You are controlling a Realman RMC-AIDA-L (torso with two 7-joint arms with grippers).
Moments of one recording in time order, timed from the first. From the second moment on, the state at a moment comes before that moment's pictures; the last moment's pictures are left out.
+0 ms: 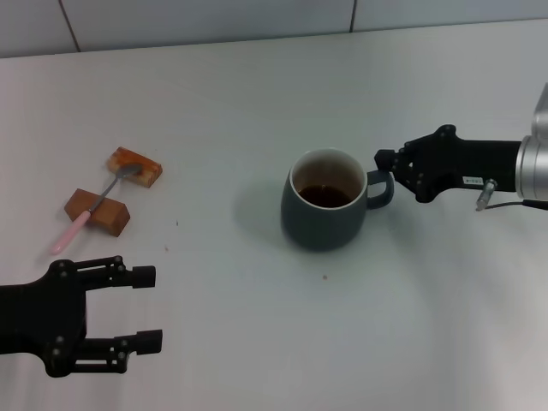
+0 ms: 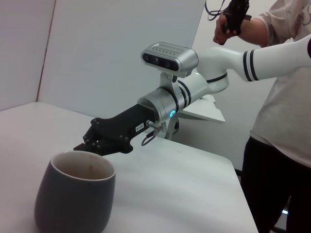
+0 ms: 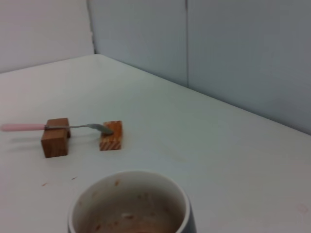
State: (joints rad) left arm -0.35 -2.01 0.64 0.68 2.07 1.98 -1.21; right arm 0.58 2.08 -0.76 -0.60 -2.03 -1.25 1.25
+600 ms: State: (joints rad) left arm -0.35 -2.01 0.63 0.68 2.07 1.98 -1.21; right arm 0.60 2.08 -0.85 -0.59 -2.03 -1.25 1.27
